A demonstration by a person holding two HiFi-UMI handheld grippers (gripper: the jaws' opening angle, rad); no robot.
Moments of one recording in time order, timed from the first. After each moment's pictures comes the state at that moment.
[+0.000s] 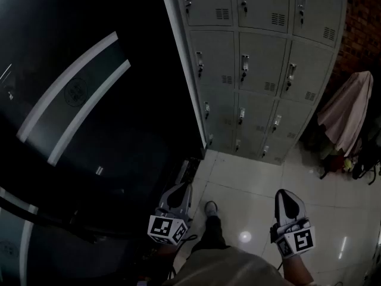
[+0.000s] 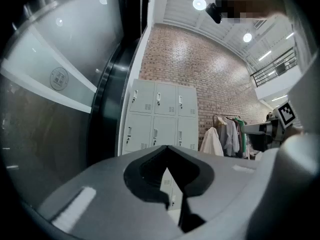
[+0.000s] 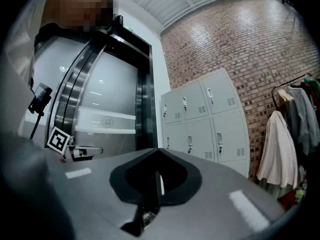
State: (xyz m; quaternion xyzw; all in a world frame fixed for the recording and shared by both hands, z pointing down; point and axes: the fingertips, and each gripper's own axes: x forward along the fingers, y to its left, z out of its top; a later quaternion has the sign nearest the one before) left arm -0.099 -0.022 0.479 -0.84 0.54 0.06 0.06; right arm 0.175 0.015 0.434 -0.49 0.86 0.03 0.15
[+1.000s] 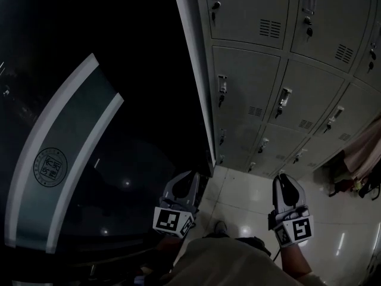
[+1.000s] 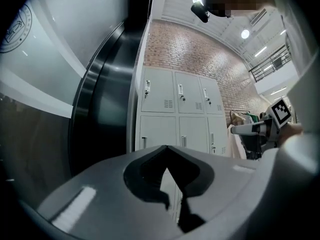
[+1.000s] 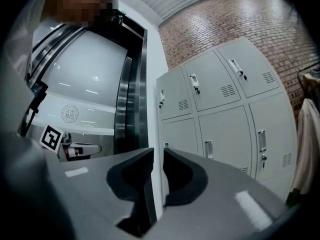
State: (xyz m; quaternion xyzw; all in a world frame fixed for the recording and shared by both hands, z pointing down) left arm -0.220 -0.389 0.492 -0.84 0.54 0.04 0.10; right arm 0.017 -0.379 0.463 -0.48 0.87 0.03 0.14
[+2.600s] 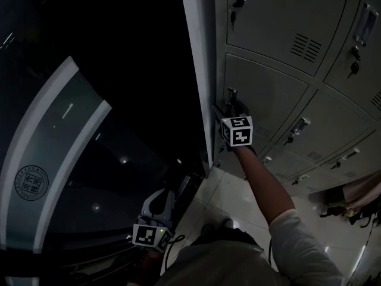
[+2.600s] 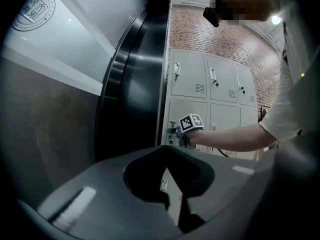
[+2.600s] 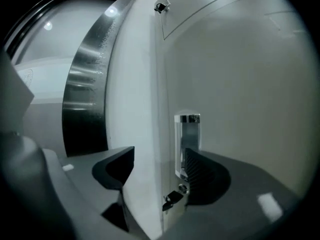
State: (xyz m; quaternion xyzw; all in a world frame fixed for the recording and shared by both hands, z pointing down) left arm -0.299 -0.449 0.582 -0.76 0.65 0.06 0.00; right arm -0.220 -0.787 0.628 -0.39 0.92 -0.06 -0.05
